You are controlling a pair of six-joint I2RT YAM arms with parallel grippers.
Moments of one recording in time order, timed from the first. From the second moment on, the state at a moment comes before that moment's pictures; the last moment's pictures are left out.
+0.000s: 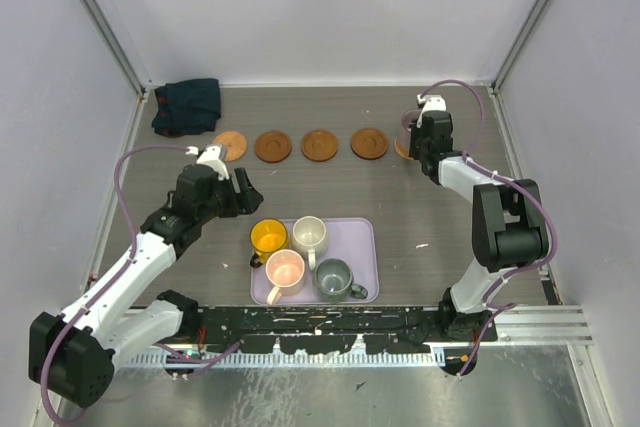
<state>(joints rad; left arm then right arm) -0.40 0.95 0.66 -0.29 0.05 -0.48 0.11 1.69 0.99 0.15 0.15 0.05</state>
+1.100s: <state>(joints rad) -0.40 0.95 0.66 -0.29 0.05 -0.48 0.11 1.72 0.96 0.18 0.16 0.05</state>
